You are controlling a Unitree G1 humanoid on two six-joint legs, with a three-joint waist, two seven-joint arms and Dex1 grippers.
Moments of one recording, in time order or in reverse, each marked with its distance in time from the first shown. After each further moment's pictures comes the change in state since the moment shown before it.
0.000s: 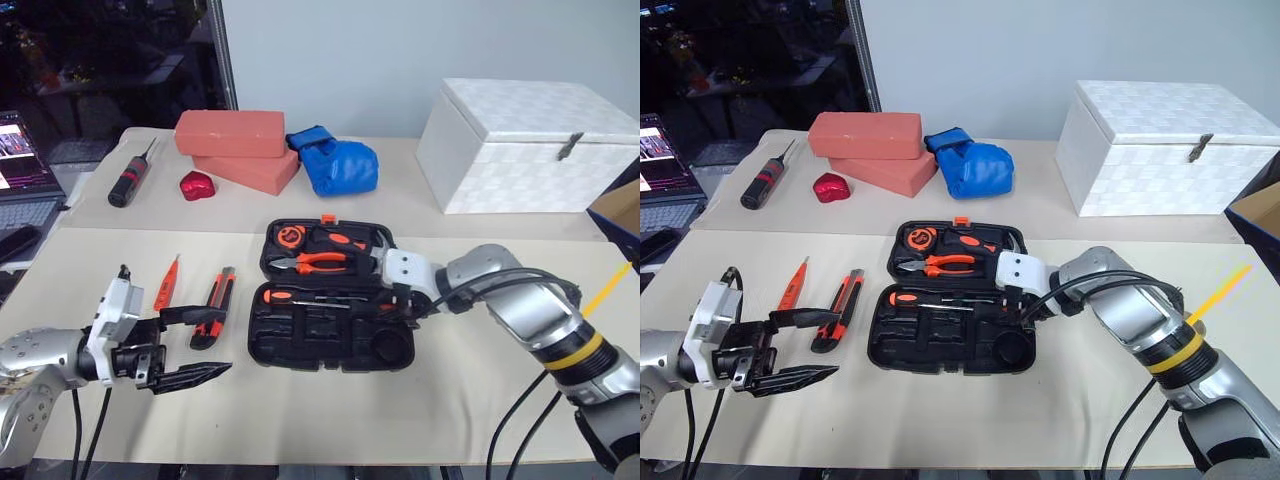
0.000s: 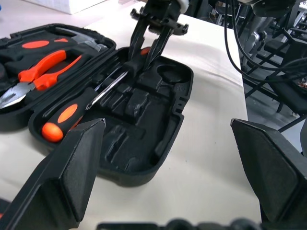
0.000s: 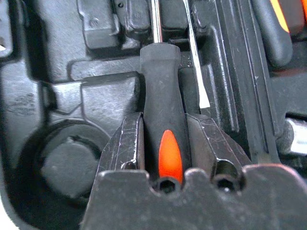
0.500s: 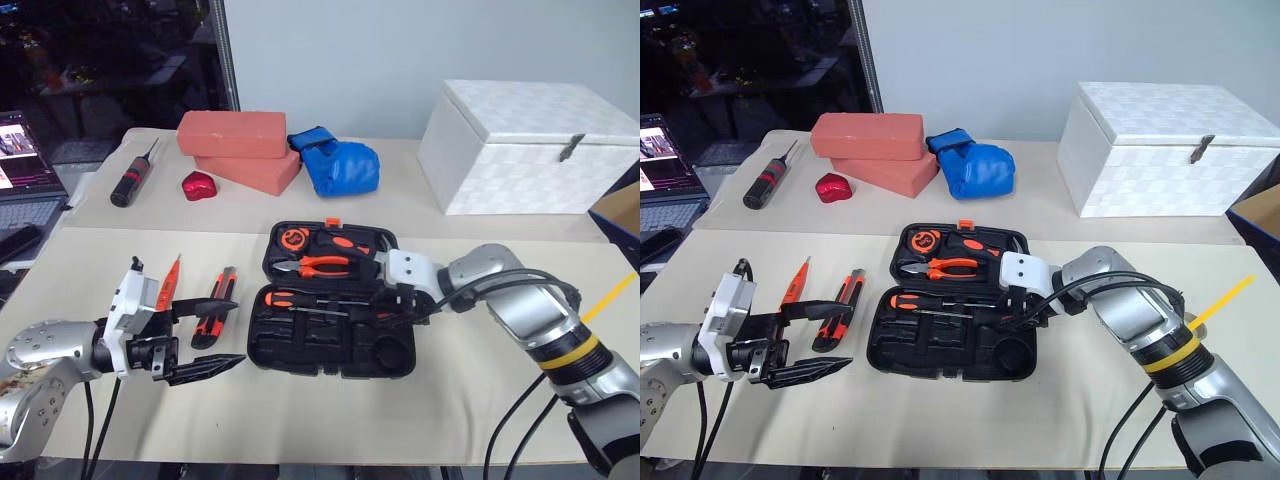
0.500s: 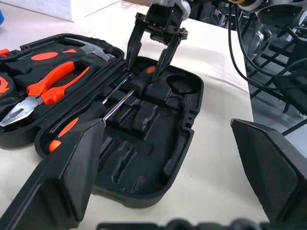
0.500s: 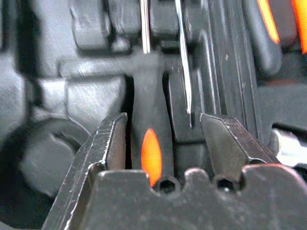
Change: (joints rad) left arm -0.037 -0.005 -0.026 -0.024 -0.006 0.026 0.052; right arm 0.092 0.054 -0.192 -0.009 0.135 -0.060 0.078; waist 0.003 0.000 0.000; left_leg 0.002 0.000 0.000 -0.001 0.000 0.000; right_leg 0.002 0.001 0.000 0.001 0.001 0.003
